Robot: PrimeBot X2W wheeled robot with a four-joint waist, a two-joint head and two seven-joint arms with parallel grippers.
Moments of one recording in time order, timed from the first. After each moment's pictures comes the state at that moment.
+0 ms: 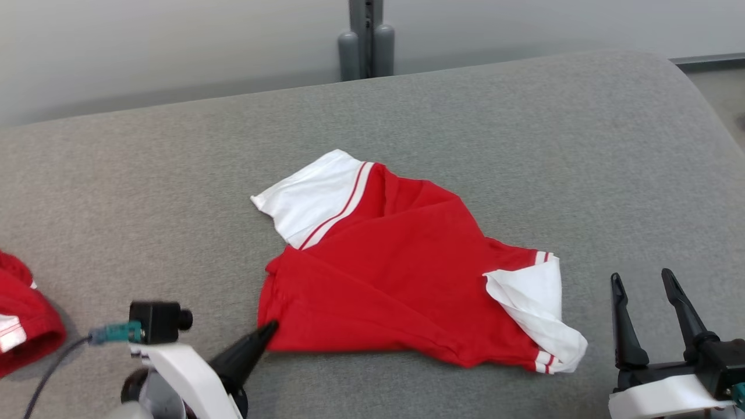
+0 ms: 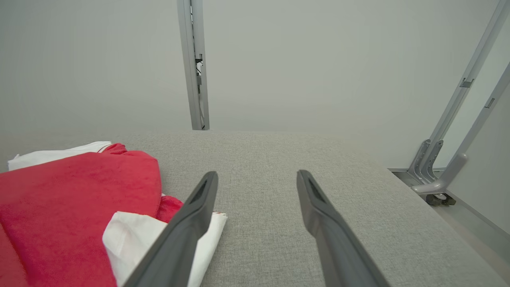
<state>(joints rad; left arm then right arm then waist) -0.33 0.65 -0.90 0.08 -1.33 -0.02 0.00 0.03 -0.05 -0.05 0.08 0.05 0.13 -0.26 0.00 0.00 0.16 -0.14</state>
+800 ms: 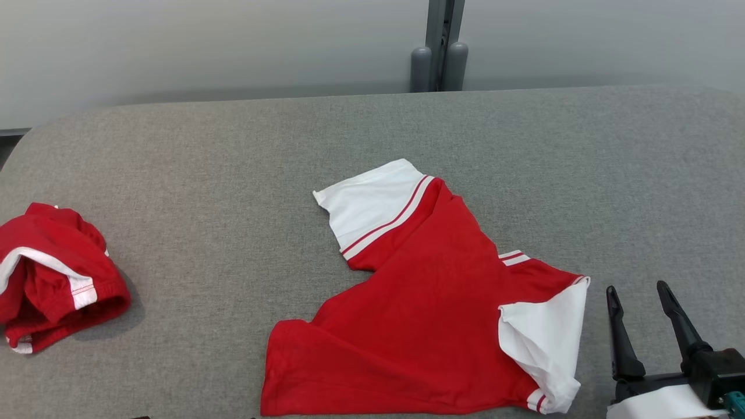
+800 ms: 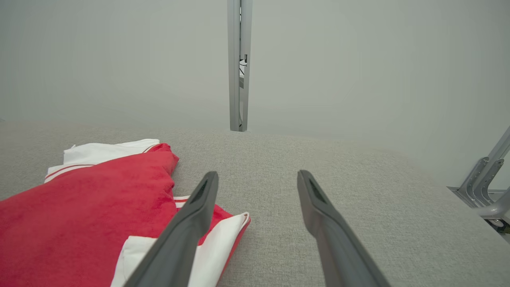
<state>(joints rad) -0.01 0.66 -0.89 0.07 -1.38 0.10 -0.19 0.05 -0.05 -0.05 0.09 0.03 0.13 -0.26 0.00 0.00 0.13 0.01</state>
